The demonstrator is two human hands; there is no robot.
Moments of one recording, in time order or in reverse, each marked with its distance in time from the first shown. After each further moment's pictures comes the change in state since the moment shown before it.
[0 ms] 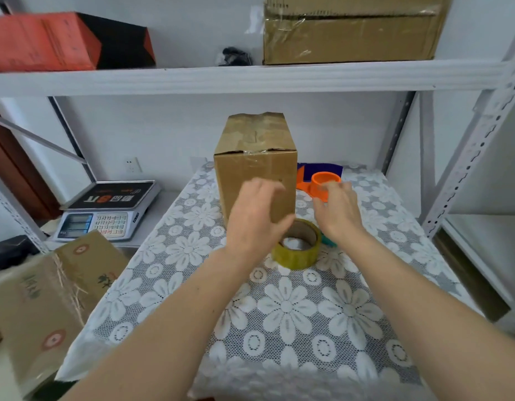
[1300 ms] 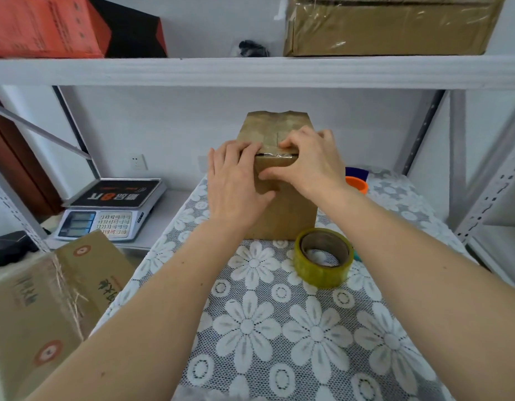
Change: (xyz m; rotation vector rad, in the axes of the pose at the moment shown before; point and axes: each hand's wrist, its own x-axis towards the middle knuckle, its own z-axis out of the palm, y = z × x) left_hand 0.050 -0.067 -0.019 0.225 0.106 -0.108; right_hand 0.051 -0.099 0.017 -0.034 0.029 -0.350
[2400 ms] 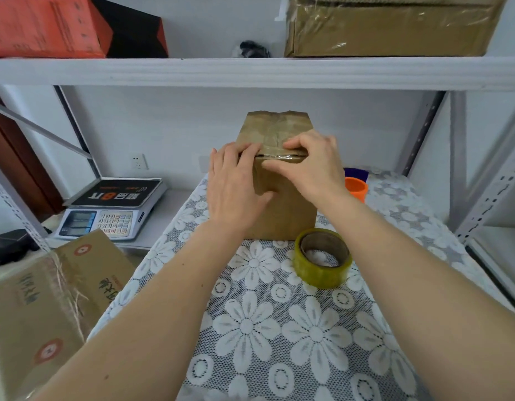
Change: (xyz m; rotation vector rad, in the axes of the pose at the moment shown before) left_hand -0.003 0.000 -0.003 -0.015 0.007 -0.004; right_hand -0.007 0.005 0.004 0.267 0.076 0.067
